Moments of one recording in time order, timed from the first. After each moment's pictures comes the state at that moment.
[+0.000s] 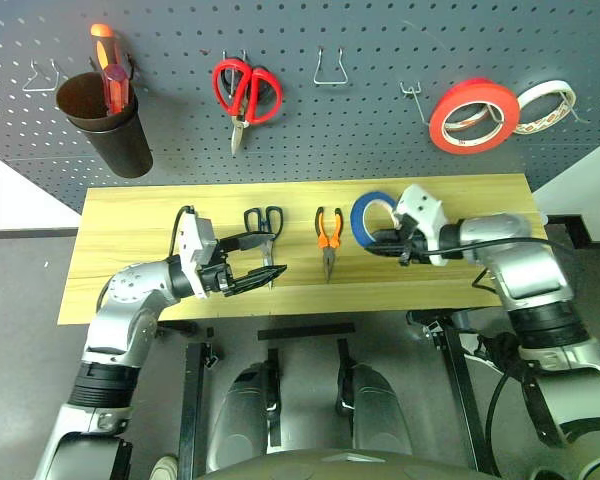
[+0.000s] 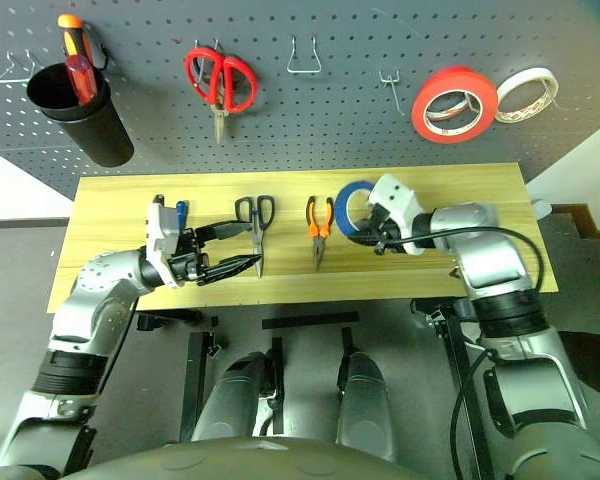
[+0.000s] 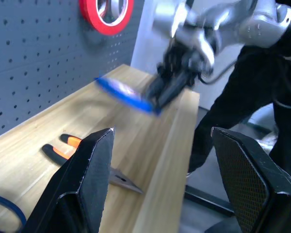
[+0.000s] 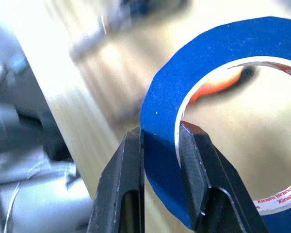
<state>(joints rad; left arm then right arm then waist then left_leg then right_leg) -0.29 0.51 0.02 -0.05 -0.54 0.21 -1.14 -0.60 -0.66 0.05 -0.03 0.19 0.68 1.12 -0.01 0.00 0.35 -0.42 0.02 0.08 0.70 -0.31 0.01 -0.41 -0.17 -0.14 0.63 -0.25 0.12</state>
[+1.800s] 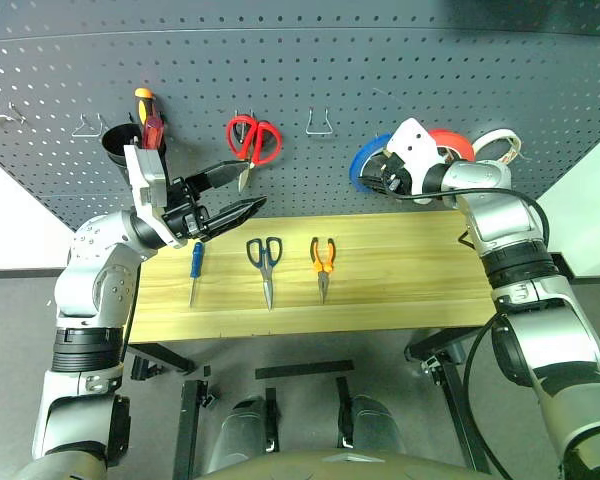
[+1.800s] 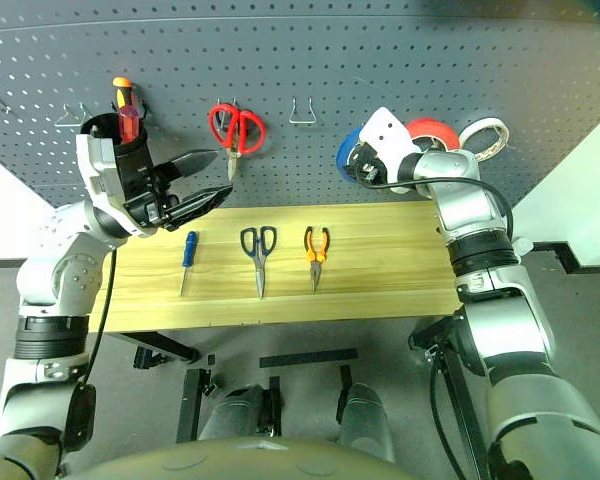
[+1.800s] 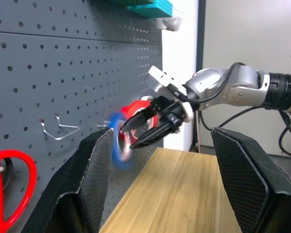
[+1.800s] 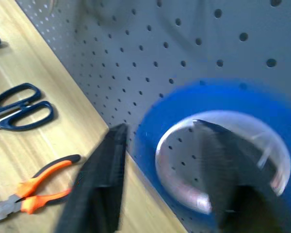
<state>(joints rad) -0.49 0.51 0.15 -0.02 -0.64 0.21 -1.08 -0.94 -0.55 0.16 0.53 0.01 0.23 0.85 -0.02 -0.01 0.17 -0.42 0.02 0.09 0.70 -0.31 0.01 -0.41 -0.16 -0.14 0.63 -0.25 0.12</state>
